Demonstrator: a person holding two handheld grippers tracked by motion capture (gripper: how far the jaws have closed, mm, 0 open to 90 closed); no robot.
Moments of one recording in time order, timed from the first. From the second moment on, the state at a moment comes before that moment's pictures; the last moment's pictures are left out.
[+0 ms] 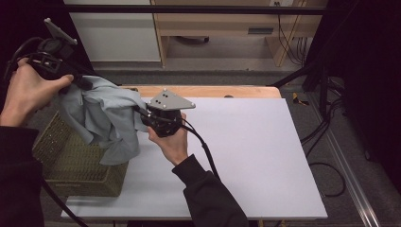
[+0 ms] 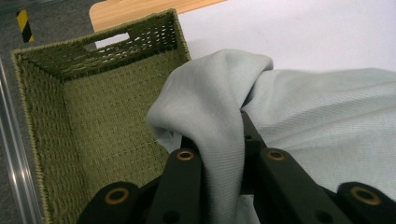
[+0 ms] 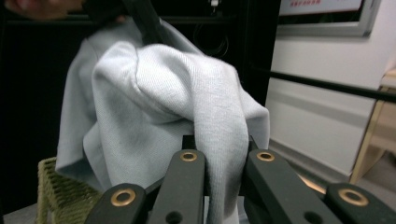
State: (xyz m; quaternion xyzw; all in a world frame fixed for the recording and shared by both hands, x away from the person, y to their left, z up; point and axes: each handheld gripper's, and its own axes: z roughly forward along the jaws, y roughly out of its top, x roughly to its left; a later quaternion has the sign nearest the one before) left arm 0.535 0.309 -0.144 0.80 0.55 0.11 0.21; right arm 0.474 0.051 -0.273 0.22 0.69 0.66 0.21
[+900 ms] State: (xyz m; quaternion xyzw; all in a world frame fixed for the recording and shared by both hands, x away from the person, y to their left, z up) left arm 0.528 0.294 -0.142 0.81 0.53 0.10 0.23; right arm 0.462 0.029 -0.253 0.20 0.68 0.65 0.27
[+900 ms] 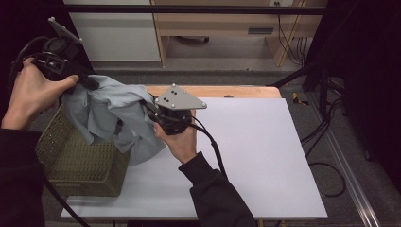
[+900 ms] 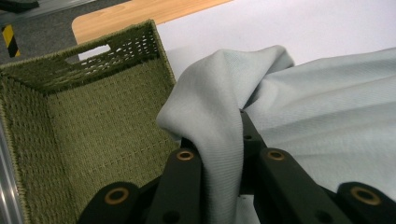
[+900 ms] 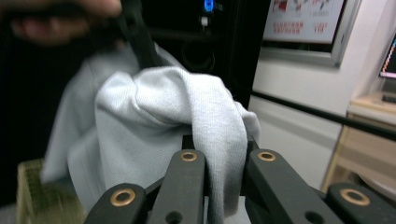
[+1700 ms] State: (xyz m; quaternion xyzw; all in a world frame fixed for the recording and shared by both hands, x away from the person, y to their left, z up) left arm 0.538 0.266 -0.170 0.83 0.52 0.09 0.20; right arm 0.464 0.014 -0.368 0.26 0.76 0.57 0.16
